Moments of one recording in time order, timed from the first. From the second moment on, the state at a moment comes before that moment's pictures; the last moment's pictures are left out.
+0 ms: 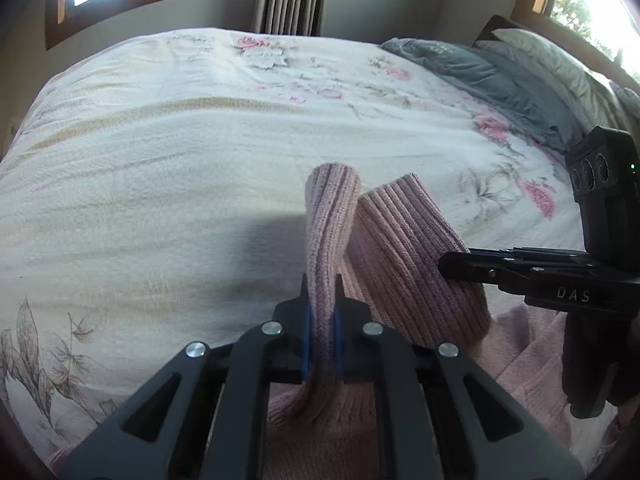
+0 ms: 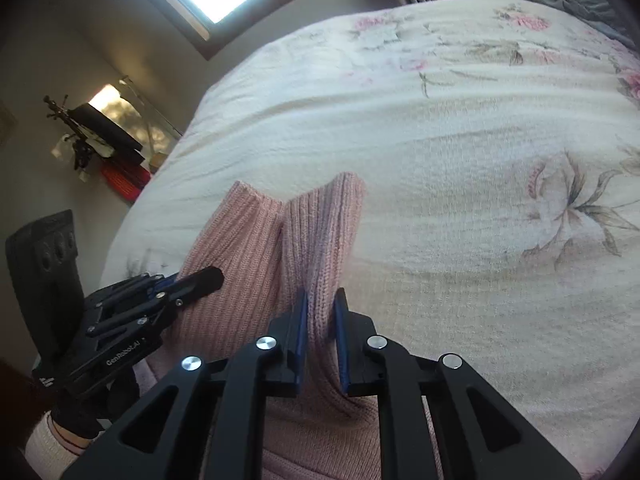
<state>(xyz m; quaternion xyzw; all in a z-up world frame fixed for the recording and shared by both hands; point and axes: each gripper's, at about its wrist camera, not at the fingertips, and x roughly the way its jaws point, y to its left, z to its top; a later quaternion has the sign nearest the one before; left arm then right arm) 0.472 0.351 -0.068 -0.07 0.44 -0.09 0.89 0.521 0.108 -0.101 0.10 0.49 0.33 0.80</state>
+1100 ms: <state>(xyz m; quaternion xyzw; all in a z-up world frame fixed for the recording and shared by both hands) 0.493 0.325 -0.090 0.03 0.49 -0.05 0.87 0.550 0.123 -0.127 0.09 0.56 0.29 0.77</state>
